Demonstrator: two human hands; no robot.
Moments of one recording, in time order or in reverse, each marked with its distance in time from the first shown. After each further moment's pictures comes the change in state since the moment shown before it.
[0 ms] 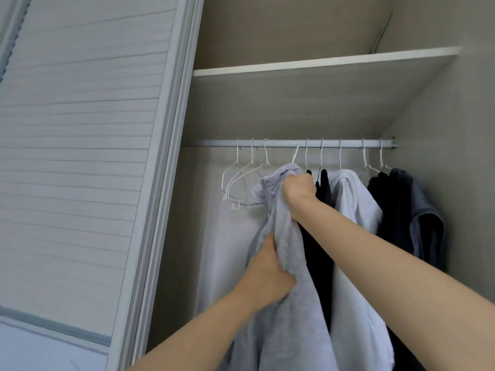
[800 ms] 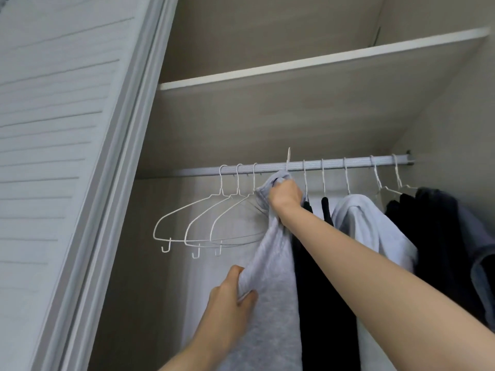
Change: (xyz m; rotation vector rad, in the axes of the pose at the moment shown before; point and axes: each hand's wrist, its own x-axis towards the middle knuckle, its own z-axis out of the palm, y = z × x) left_hand 0.132 -0.104 -0.011 0.165 0.257 0.125; right_hand 0.143 -0.002 0.062 -0.333 0.050 -0.270
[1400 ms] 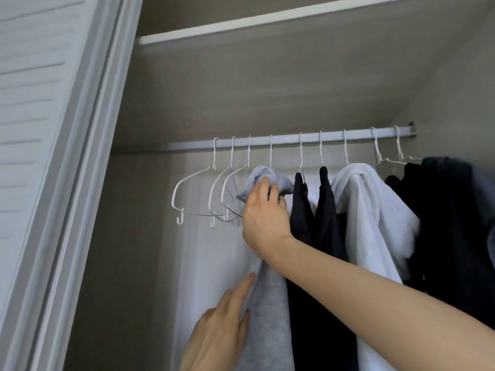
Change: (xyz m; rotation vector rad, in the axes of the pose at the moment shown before) left_hand -0.044 -0.048 0.035 0.280 -0.076 0.150; right_hand -0.069 0.057 0.059 -0.744 0.060 -0.550
